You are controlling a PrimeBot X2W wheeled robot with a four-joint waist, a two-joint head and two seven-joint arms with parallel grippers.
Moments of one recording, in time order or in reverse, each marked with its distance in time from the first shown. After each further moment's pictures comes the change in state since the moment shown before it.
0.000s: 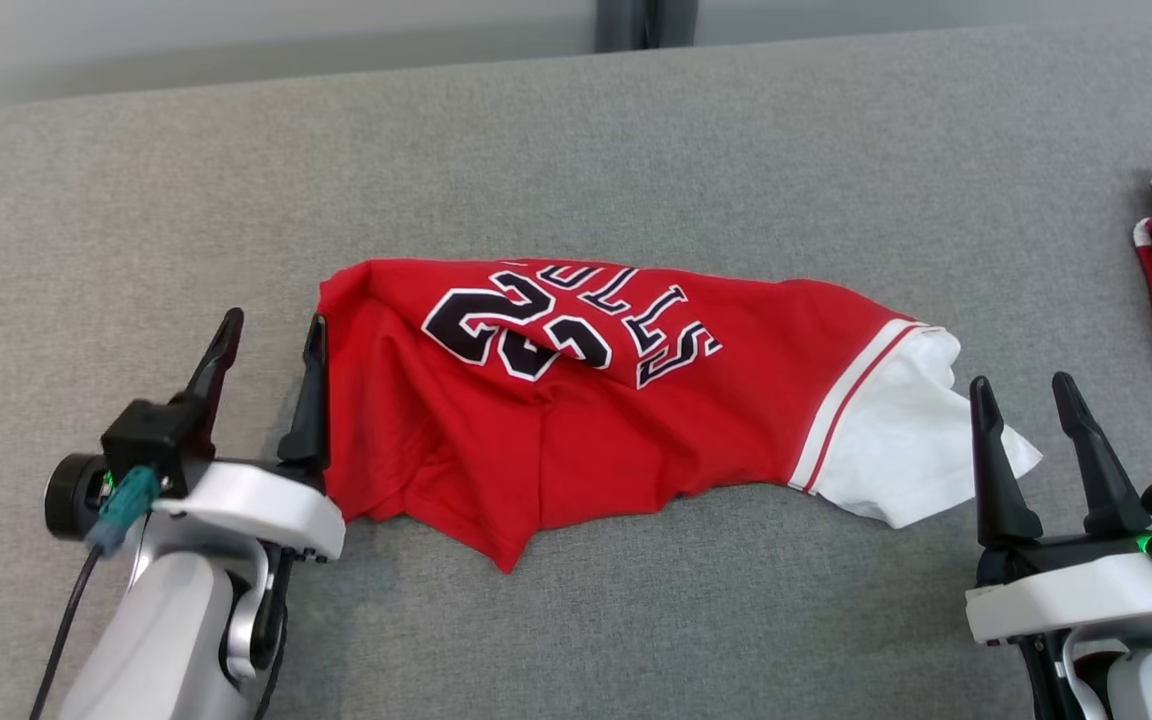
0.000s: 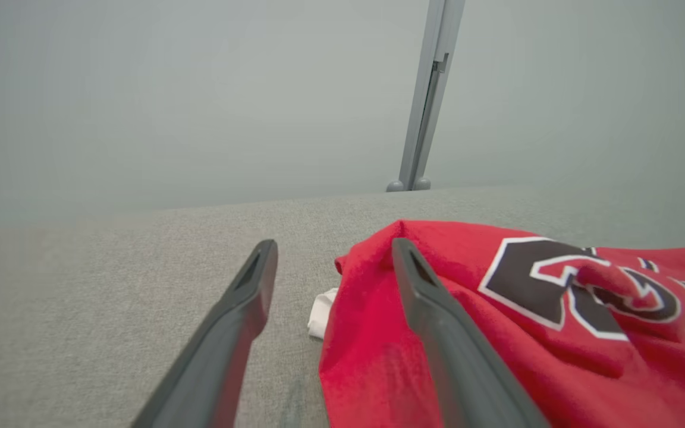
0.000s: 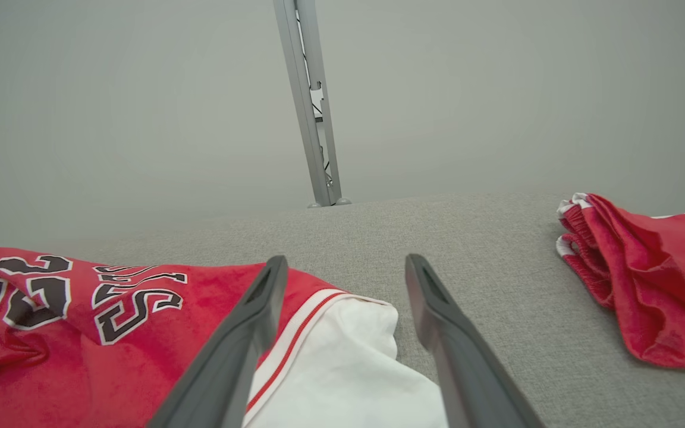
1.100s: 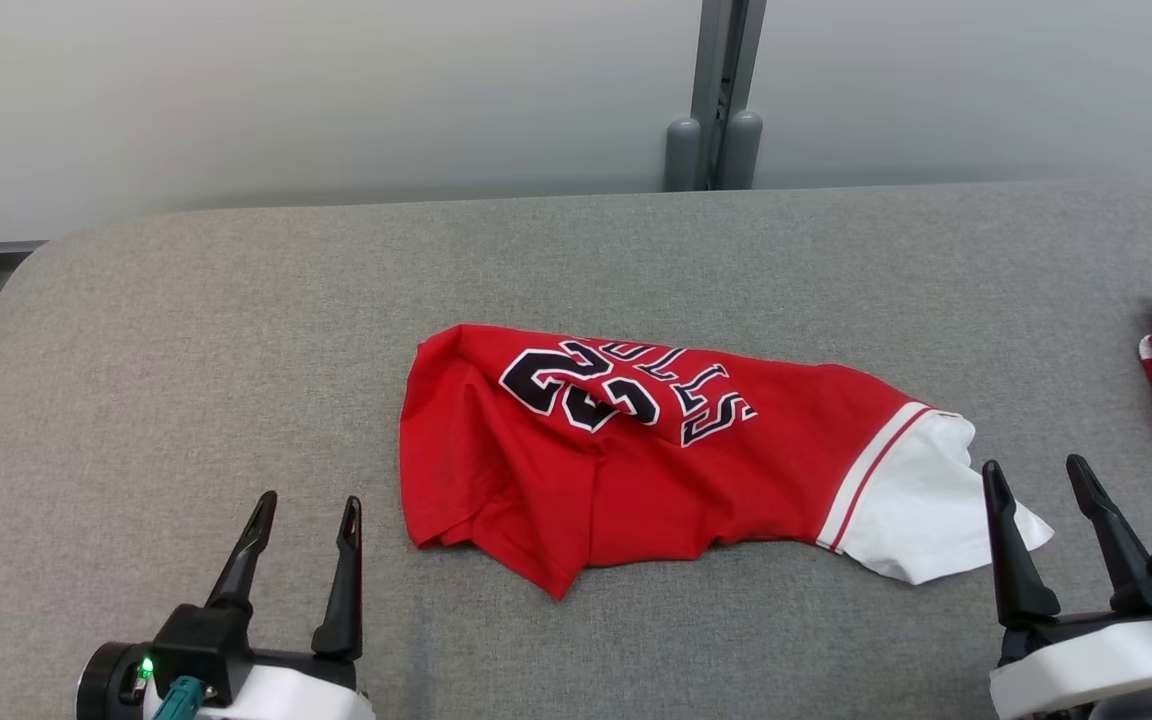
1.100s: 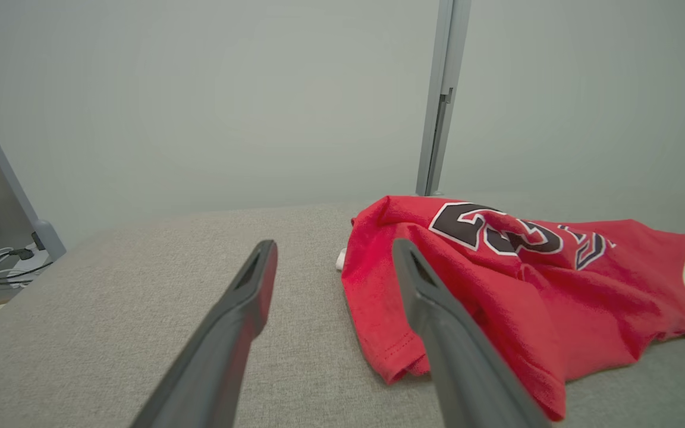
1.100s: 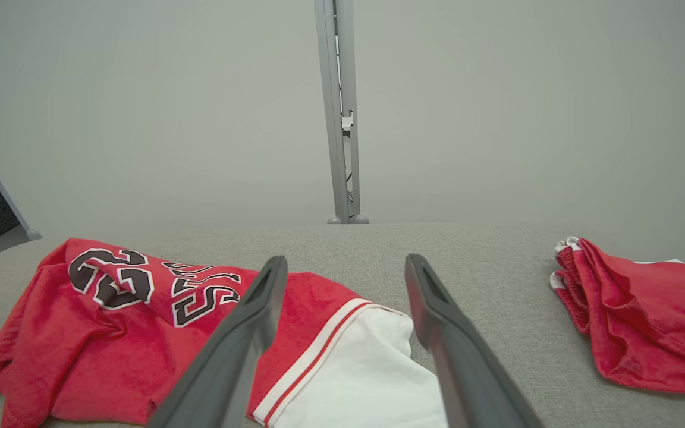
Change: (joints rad) left arm 0.402 -0.025 0.039 -0.284 0.109 0.069 -0.001; right arm 0.158 -0.002 -0.040 -0.103 -0.070 0.000 0.109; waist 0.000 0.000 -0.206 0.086
